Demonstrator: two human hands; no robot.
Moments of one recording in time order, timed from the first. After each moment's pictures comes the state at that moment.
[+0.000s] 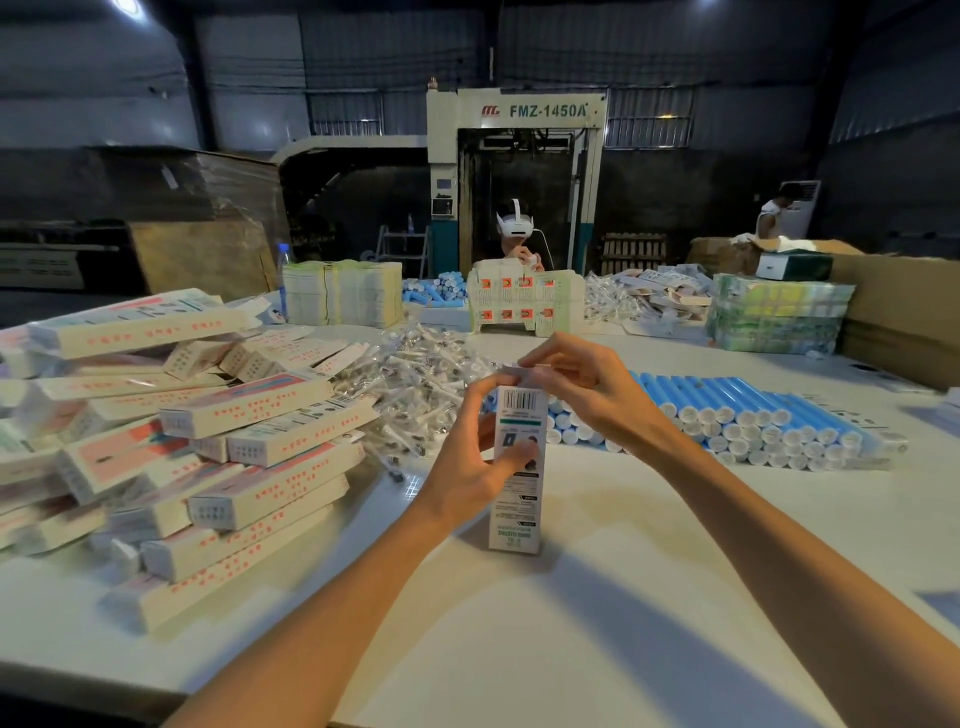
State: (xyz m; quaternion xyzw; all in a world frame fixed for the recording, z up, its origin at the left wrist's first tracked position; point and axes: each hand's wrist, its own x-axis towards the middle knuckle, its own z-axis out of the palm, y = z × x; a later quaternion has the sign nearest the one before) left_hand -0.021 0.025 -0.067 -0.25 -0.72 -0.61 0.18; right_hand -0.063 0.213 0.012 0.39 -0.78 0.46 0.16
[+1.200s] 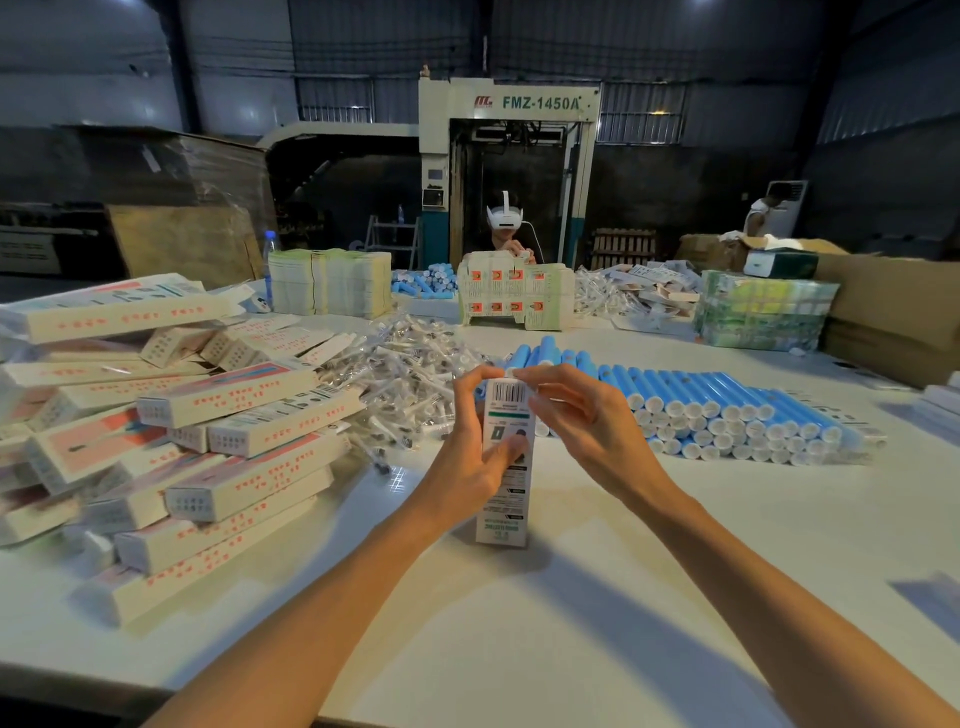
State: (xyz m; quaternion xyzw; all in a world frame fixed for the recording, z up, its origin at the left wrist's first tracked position) left_hand -0.028 0.032 -0.079 -0.28 -0.73 -0.59 0.20; right_hand -0.035 0.219 -0.029 0.37 -0.75 0.51 0.20
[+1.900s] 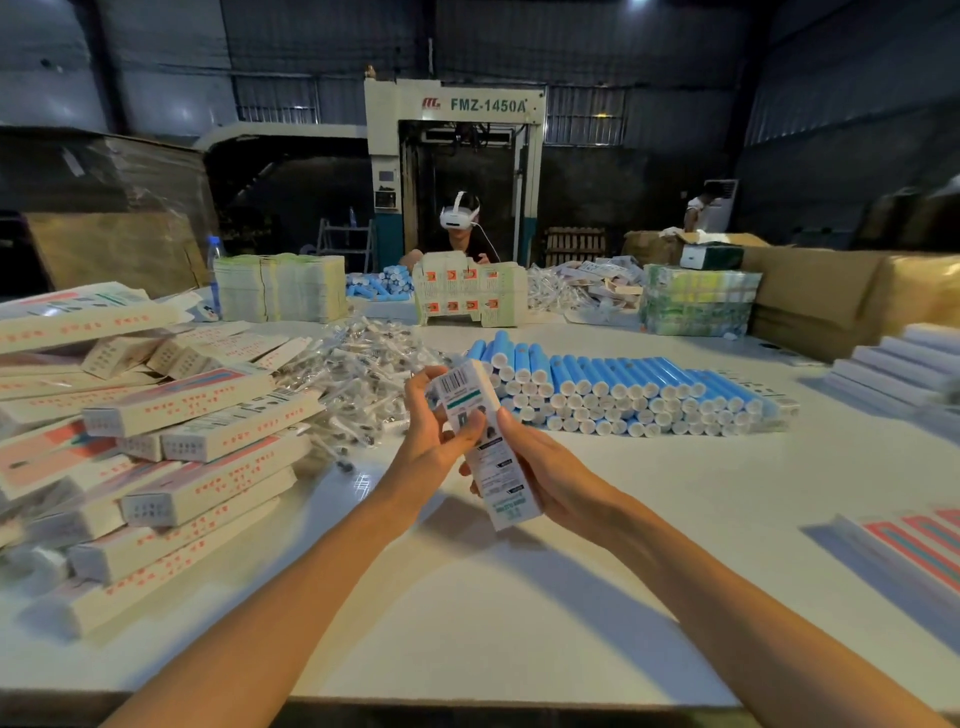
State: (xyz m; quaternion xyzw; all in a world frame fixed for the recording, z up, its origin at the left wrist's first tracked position) left_hand -0.020 0.042 -0.078 -0.23 -0.66 -0.71 0.13; right_hand 0.002 0.219 -0.061 0.21 -0.71 0.66 -0.12
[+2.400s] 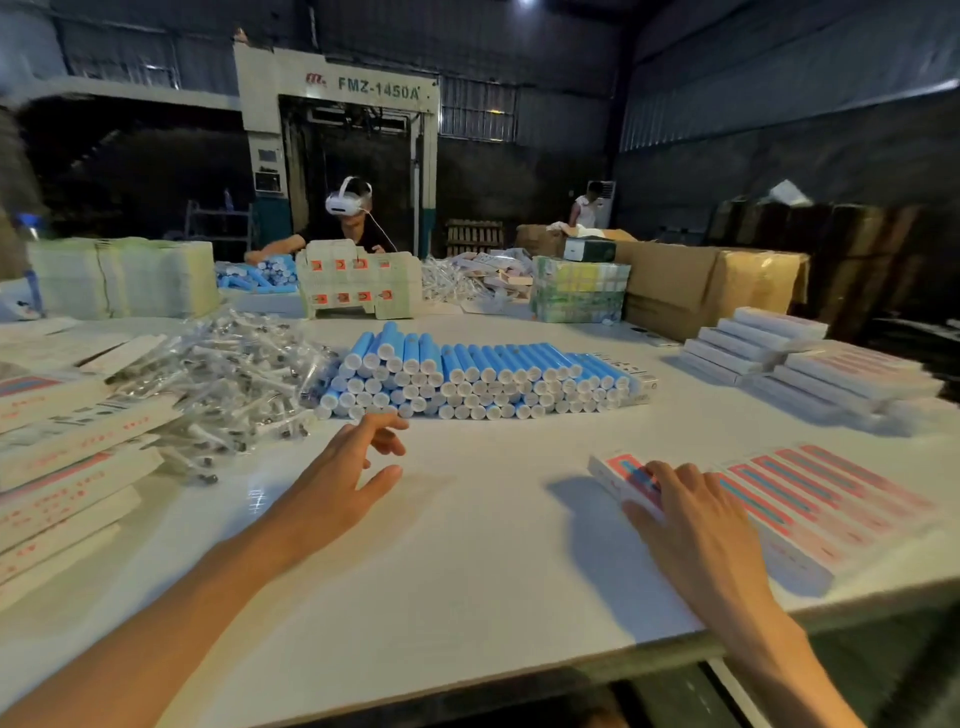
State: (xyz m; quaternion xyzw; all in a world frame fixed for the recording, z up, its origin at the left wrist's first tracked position) left_hand -0.024 0.047 -0.111 -0.32 -0.85 -0.39 0.15; right_hand 0.118 0.415 -0.097 -0.14 -0.96 0.03 0.23
